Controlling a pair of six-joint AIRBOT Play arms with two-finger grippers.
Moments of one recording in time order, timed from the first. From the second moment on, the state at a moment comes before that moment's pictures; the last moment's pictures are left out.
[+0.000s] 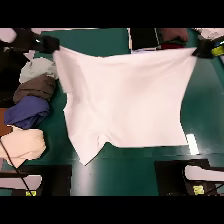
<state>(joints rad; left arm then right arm) -0.14 -1.51 1.78 1.43 -0.99 -1.54 -0.20 -1.41 1.73 -1.26 1.36 1.41</state>
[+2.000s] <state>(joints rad) -0.13 -0.85 0.56 1.04 -0.96 -1.61 -0.40 -1.09 1.01 -1.20 1.40 1.39</state>
